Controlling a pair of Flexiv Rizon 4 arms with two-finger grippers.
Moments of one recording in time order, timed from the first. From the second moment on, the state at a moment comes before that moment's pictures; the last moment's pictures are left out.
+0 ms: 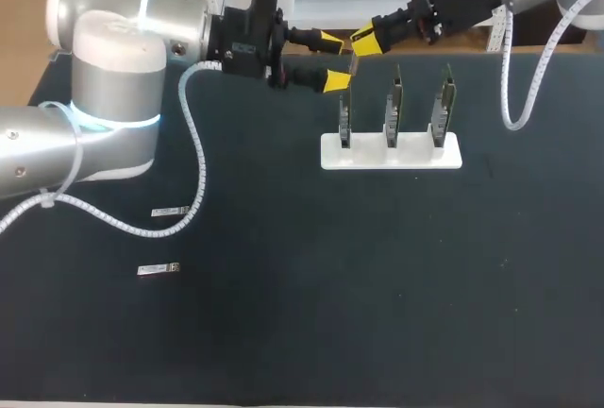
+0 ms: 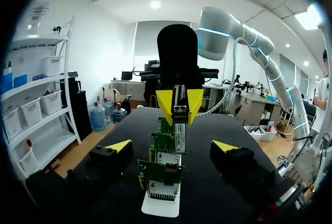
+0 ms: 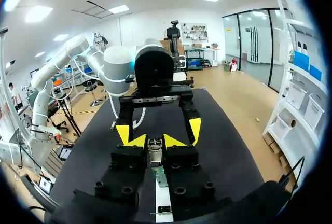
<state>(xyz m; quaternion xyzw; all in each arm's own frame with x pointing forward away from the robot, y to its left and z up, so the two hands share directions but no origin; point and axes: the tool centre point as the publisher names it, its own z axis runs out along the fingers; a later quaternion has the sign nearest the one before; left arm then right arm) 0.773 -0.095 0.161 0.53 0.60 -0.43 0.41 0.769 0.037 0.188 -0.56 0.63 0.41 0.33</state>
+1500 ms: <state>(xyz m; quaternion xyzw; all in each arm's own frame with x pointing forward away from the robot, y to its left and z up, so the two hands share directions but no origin) 0.768 -0.066 0.112 0.66 0.64 -0.29 0.26 0.757 0.025 0.186 -0.55 0.64 0.42 0.34</state>
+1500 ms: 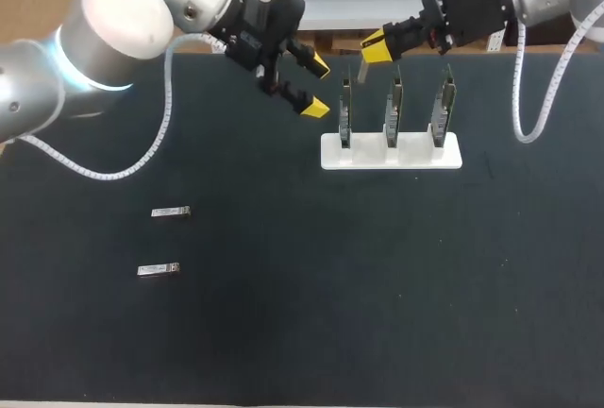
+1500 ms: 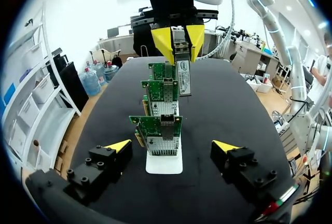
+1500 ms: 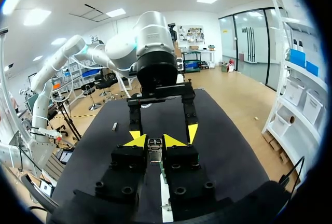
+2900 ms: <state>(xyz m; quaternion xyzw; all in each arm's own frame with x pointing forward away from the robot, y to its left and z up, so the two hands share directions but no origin) 0.760 -0.072 0.097 0.68 0.63 -0.30 0.23 0.758 0.026 0.182 -0.55 0.64 0.42 0.34</state>
